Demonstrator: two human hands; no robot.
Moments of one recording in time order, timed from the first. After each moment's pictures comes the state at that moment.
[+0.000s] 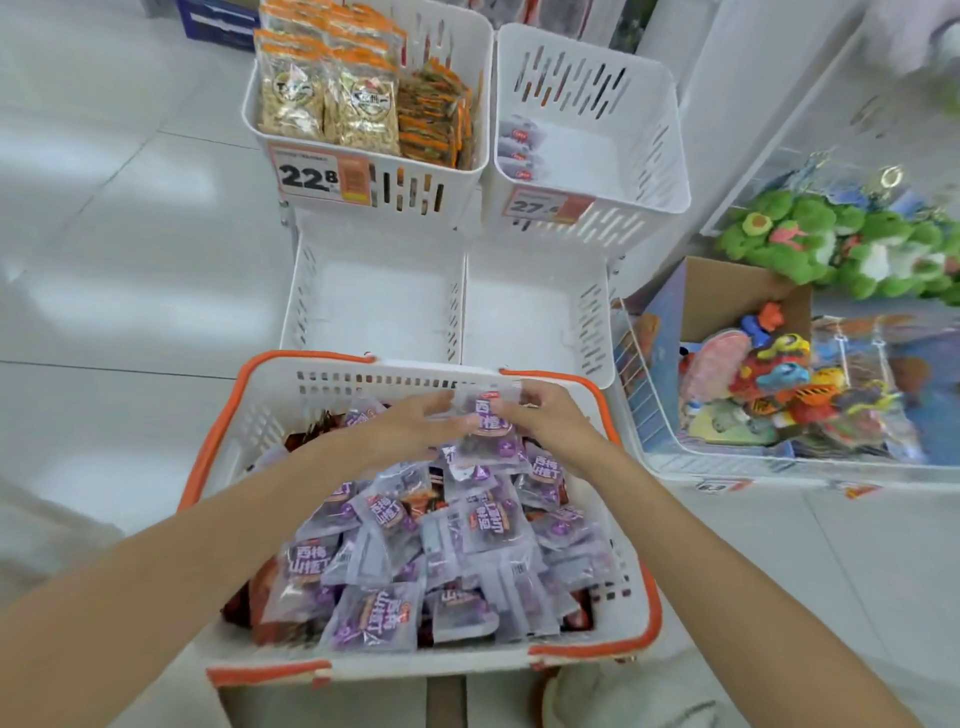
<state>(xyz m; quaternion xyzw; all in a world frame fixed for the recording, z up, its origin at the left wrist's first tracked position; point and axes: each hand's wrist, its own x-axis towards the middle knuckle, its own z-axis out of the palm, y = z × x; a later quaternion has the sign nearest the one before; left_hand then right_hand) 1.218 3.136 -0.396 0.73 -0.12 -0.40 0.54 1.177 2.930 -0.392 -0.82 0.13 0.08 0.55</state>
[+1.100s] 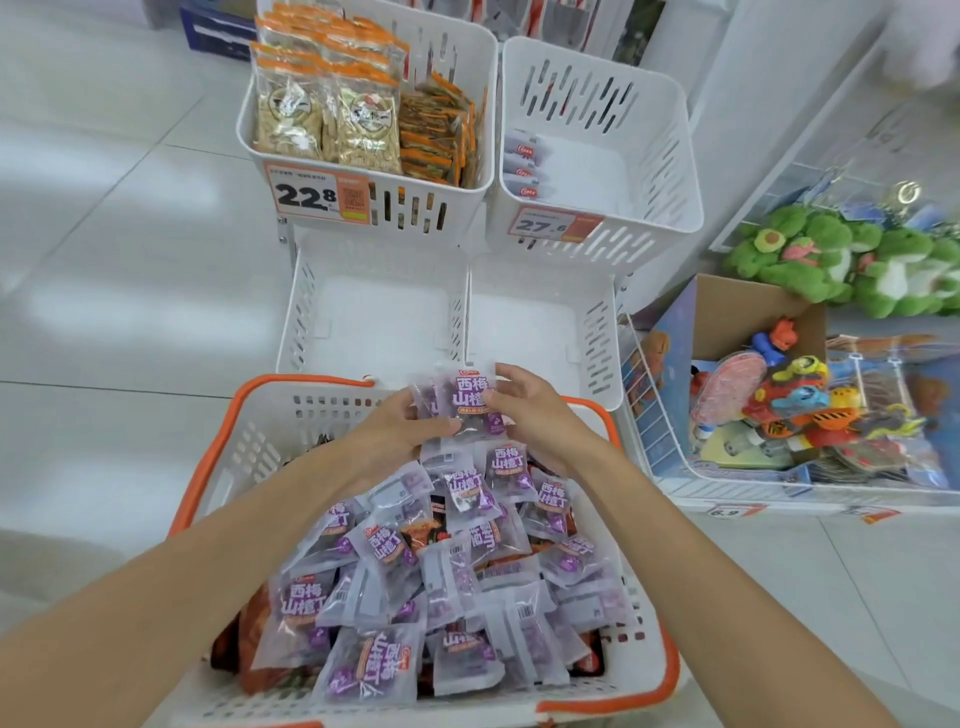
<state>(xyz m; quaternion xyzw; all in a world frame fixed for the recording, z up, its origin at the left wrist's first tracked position) 1.242 3.135 -0.396 0.66 -0.04 -0.35 0.66 1.215 2.950 -0.376 -0.76 0.16 0.12 0.61</state>
